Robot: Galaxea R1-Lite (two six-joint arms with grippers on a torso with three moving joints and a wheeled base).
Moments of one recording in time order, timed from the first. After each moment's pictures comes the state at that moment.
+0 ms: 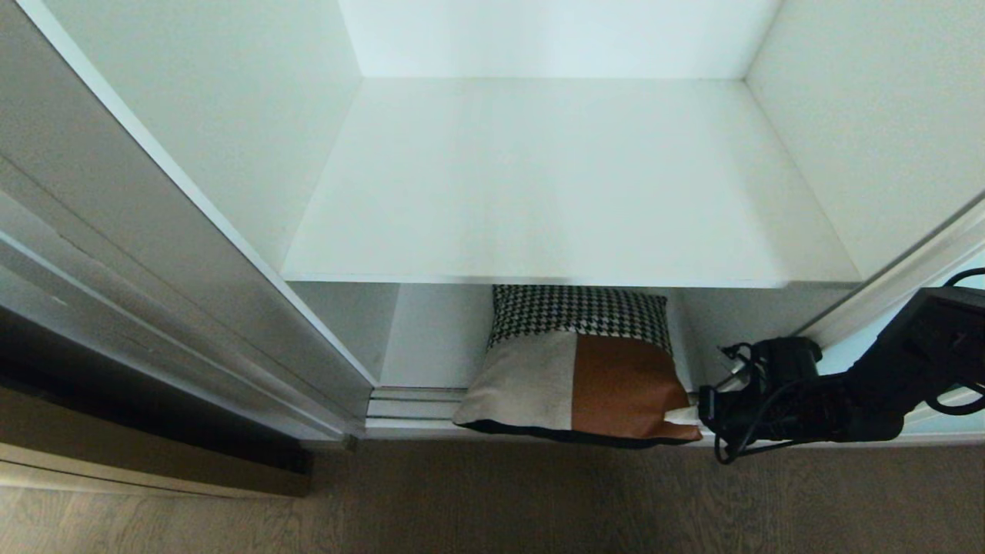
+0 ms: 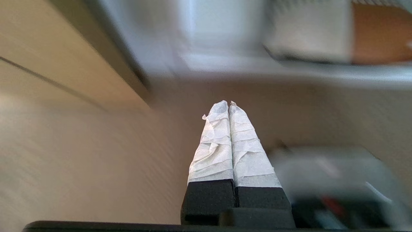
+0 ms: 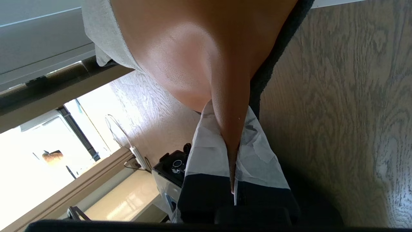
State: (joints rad) left arm 0.02 0.23 -0.23 0.25 -0.15 -0.07; right arm -0.04 2.33 -0.99 -0.49 0.68 0.44
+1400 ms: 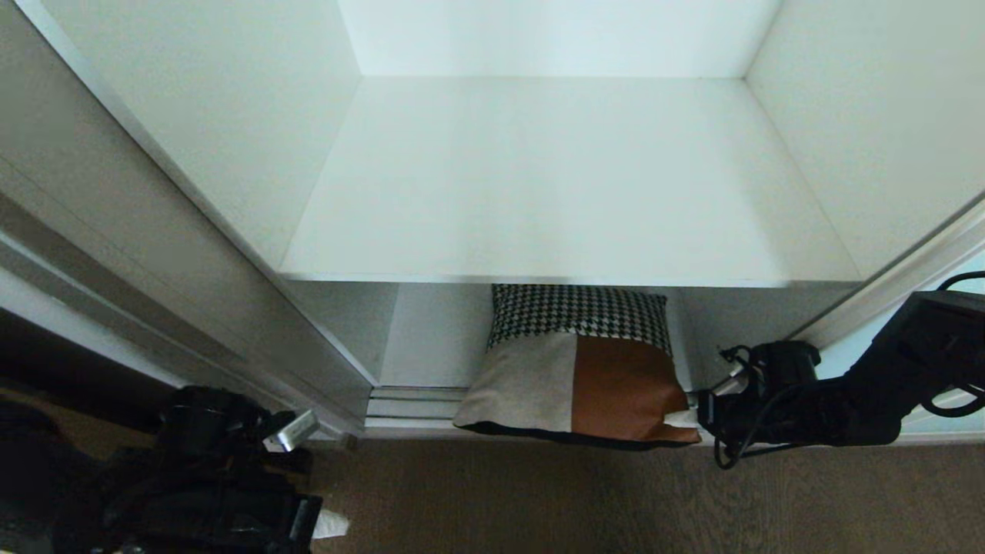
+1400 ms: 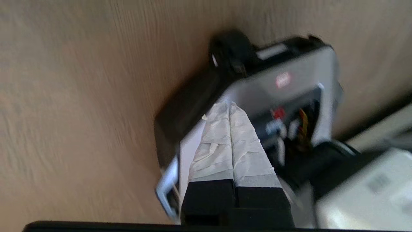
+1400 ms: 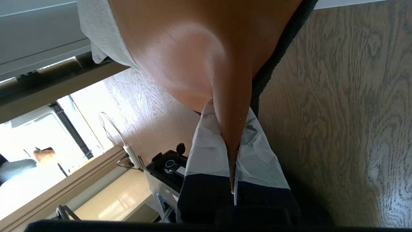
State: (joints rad) left arm -0.11 1.82 -0.45 -0.35 -0.50 0.03; right arm -0.04 2.35 -0.99 -0.52 0.68 0.41
